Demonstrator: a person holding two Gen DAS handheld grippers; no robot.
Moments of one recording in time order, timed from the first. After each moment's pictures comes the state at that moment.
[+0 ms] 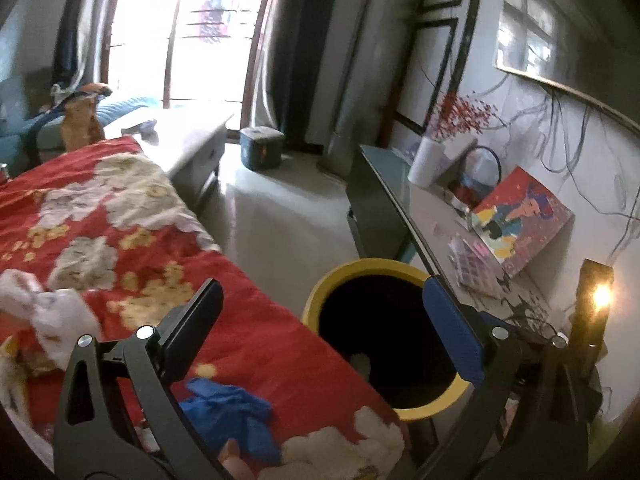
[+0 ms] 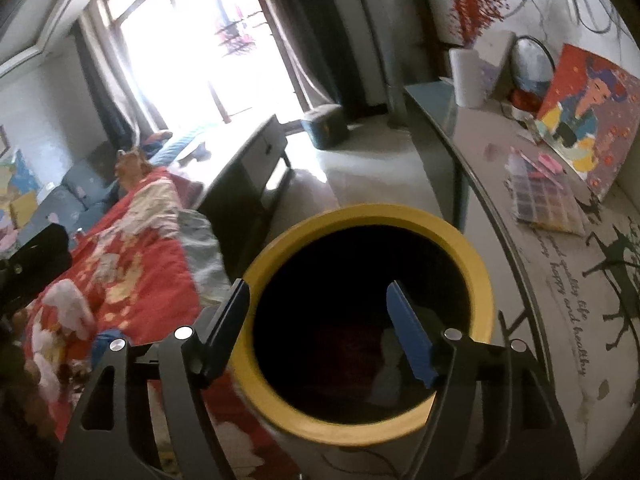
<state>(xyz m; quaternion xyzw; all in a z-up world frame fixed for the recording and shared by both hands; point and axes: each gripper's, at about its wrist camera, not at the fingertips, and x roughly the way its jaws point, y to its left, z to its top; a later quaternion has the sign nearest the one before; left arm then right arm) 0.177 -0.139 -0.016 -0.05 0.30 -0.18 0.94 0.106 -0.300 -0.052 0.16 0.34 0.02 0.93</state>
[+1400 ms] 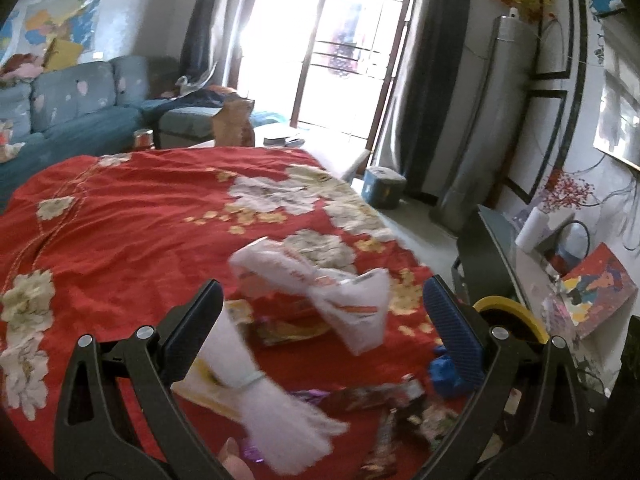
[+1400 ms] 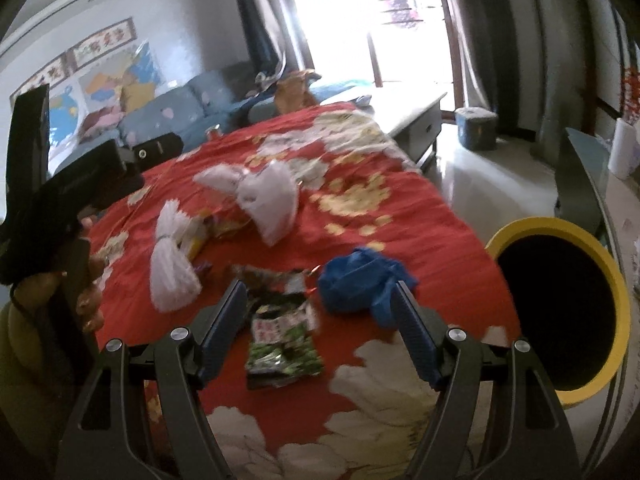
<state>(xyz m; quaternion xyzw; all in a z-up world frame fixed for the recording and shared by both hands) 0.100 0.061 -0.006 -0.11 0.26 0.03 0.96 0.060 -0.093 -0.032 0.02 0.37 0.26 0.89</state>
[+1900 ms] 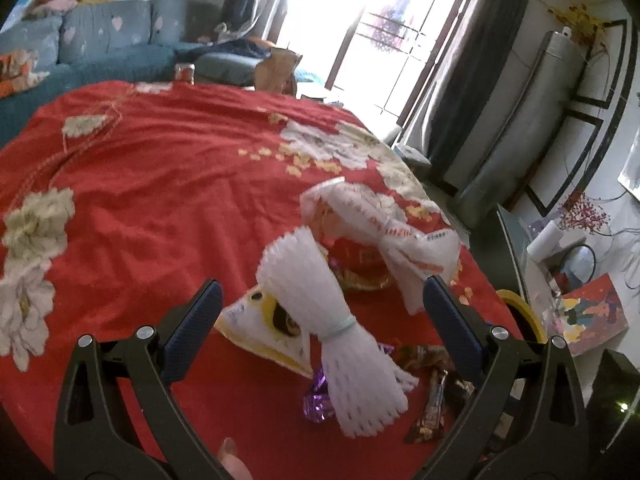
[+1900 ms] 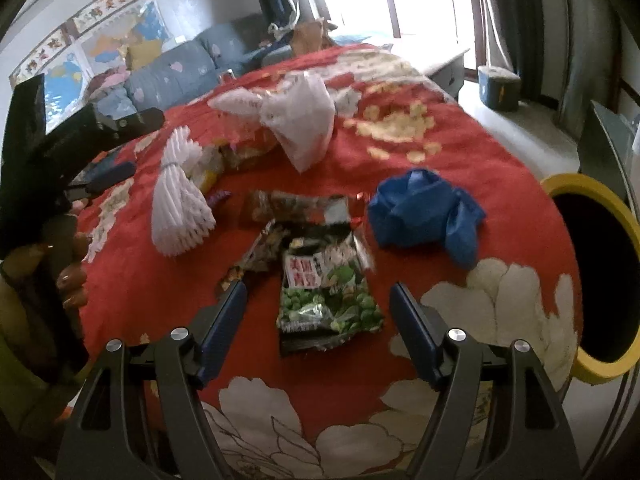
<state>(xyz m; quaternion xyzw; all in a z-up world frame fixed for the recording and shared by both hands) 0.085 0.112 -0.043 -0.20 0.32 0.05 0.92 0.055 -0.065 -0.068 0.00 0.44 0.28 0.85</state>
